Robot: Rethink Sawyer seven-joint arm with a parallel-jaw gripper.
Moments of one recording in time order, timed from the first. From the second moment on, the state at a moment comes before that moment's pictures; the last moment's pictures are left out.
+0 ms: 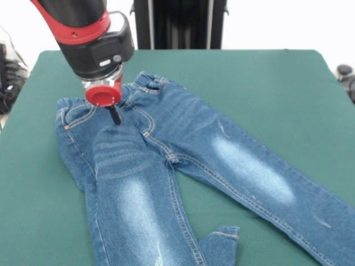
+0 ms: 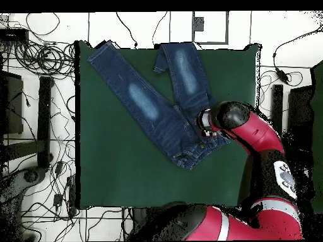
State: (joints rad) arm -0.36 -0.36 -0.14 1.38 0.22 0.79 2.62
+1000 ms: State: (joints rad) arm -0.33 -0.27 -0.13 1.32 0.13 0.77 2.62
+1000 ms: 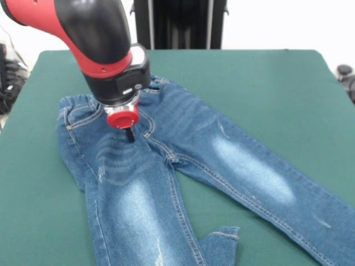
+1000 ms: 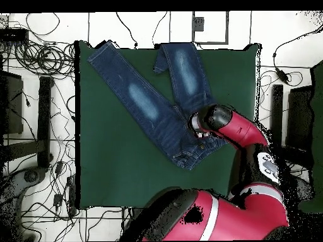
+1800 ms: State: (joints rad) arm -0.31 -0.24 -0.14 1.24 0.05 0.84 2.62
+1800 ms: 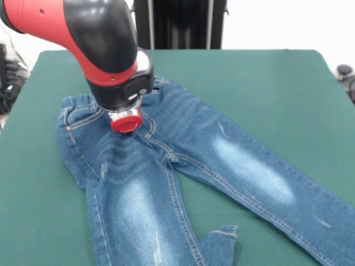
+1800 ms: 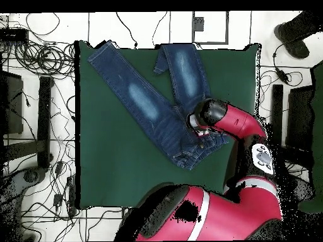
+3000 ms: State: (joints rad) arm -0.30 -0.43 -0.19 1.47 -0.03 0.84 2.62
